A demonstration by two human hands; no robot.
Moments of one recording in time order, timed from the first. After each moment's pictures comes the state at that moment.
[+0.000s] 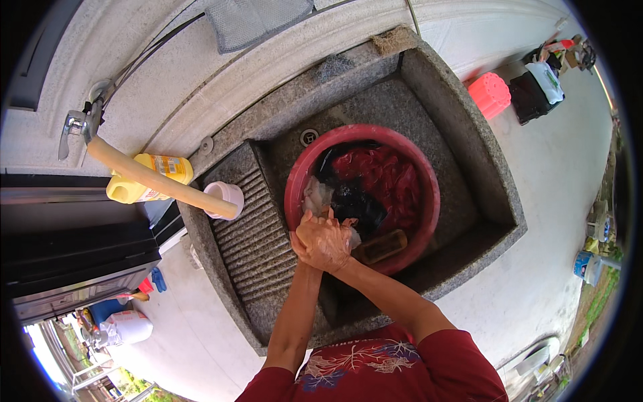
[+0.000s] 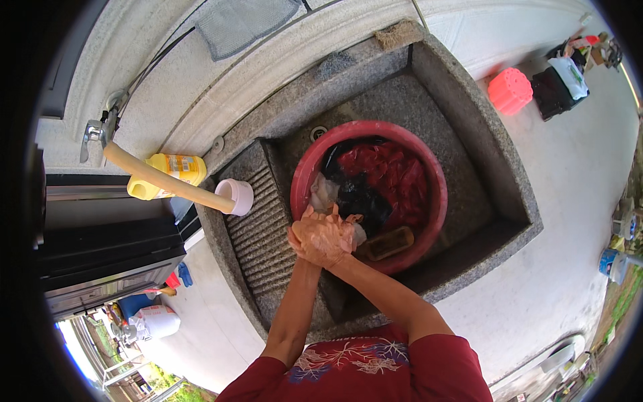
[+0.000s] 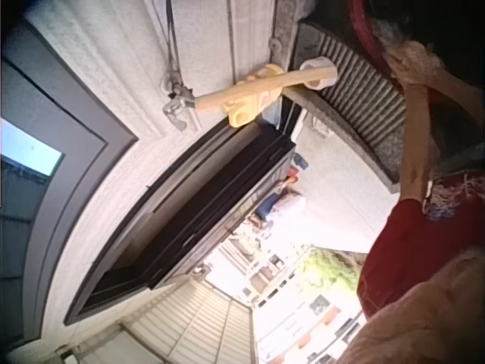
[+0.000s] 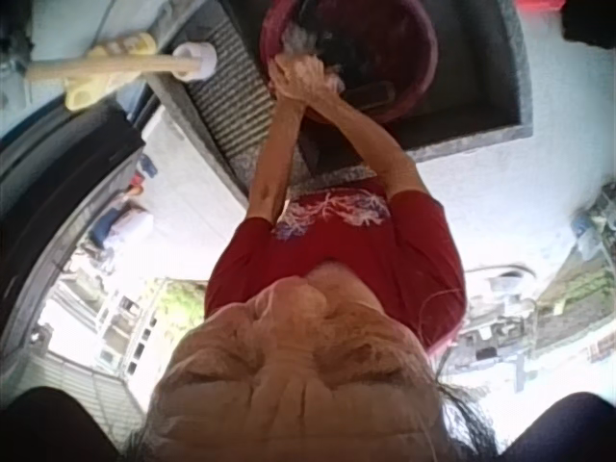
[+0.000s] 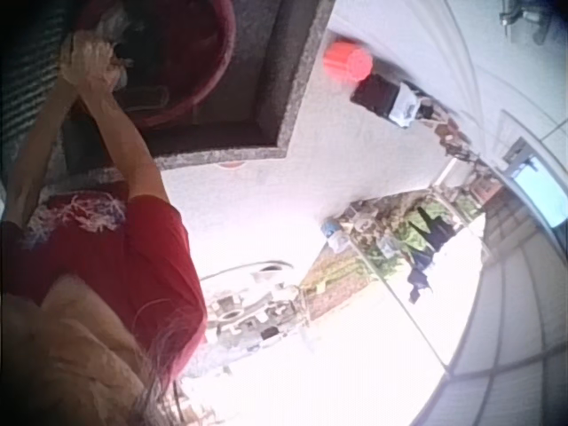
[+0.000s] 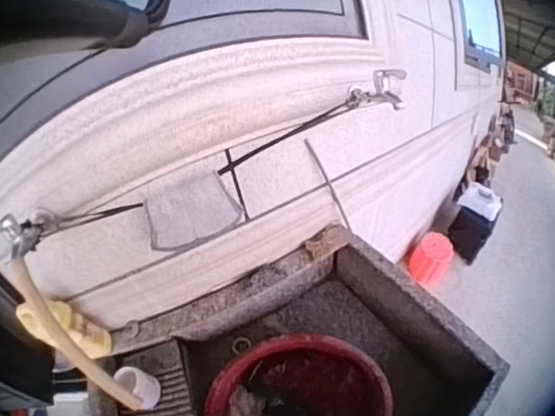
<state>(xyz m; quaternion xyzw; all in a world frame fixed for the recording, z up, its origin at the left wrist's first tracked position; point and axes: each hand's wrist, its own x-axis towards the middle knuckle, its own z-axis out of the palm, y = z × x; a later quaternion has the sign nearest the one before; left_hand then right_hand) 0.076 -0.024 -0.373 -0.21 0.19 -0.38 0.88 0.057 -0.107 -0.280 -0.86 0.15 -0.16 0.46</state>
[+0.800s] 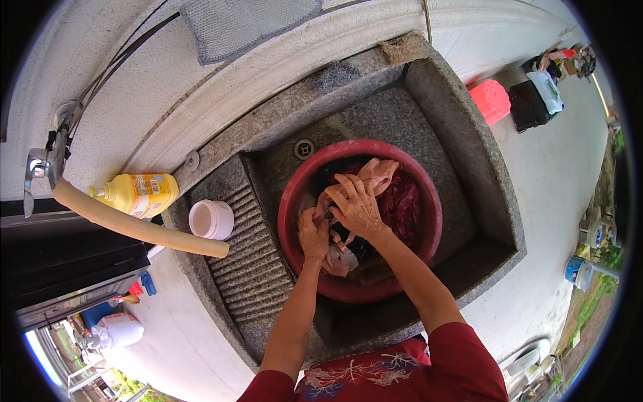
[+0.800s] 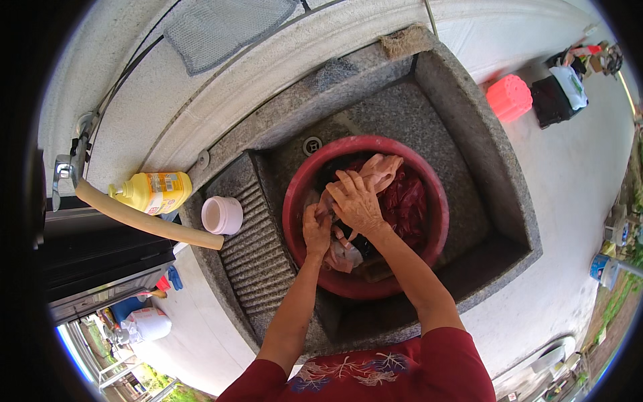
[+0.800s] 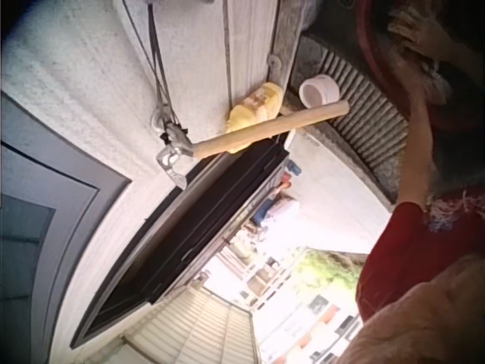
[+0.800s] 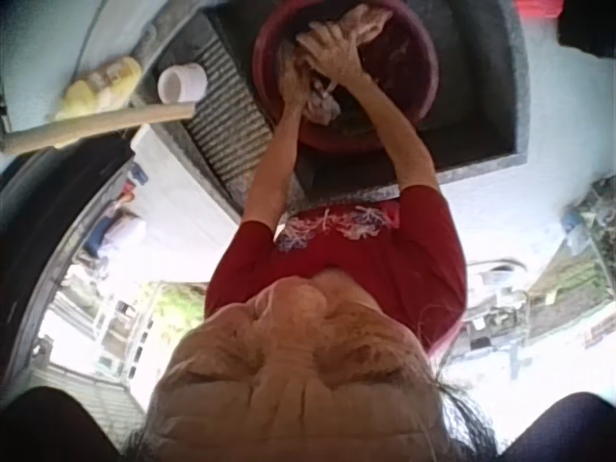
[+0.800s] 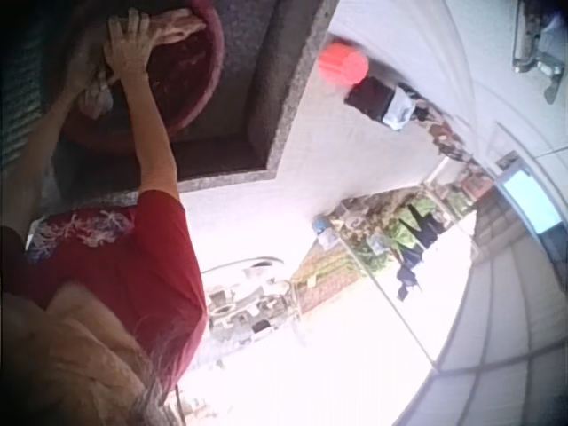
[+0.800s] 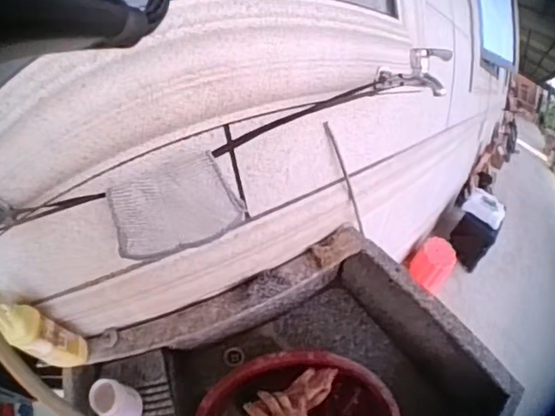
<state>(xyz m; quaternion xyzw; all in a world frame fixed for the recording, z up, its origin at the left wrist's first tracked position) 0.116 -0.054 -0.439 0.86 -0.07 -0.12 0.49 0.097 -0.209 -0.404 -0.96 0.04 -0.17 0.23</state>
